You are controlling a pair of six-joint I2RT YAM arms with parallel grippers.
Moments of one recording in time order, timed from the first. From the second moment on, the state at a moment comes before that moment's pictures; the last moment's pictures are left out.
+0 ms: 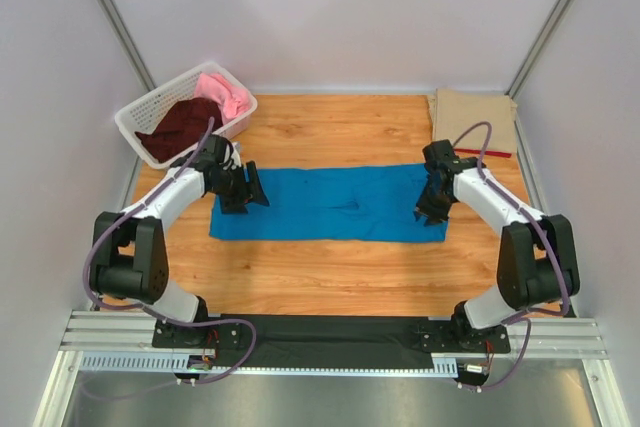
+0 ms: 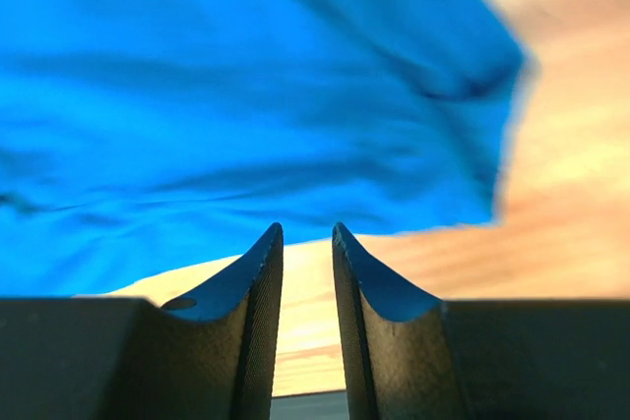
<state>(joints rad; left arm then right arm) -0.15 1.50 1.01 -0.61 0.37 -0.41 0.25 1.56 1.07 -0.81 0.05 0.69</state>
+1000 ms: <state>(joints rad) -0.15 1.64 0.95 -0.59 0.17 -0.51 0.07 1.48 0.82 -0.68 0.25 0.72</state>
